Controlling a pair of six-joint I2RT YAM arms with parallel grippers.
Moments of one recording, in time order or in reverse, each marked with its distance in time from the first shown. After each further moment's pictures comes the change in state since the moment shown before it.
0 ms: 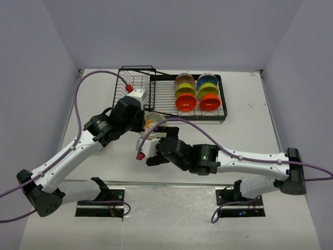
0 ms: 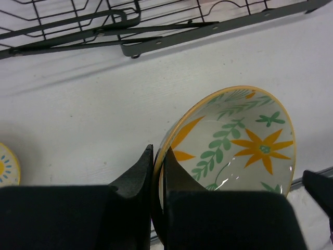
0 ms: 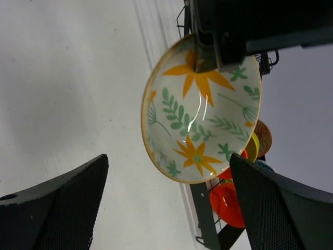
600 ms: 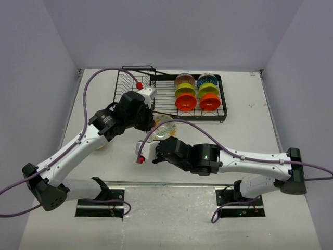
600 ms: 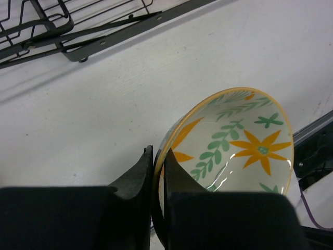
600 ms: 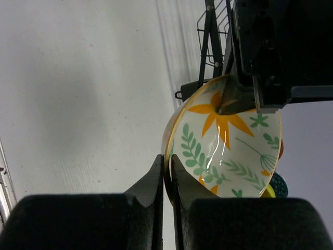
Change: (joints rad) left arm 0.015 0.039 0.039 0.031 0.198 0.020; right arm 0.008 -0.008 0.019 -0.068 -0.050 0.019
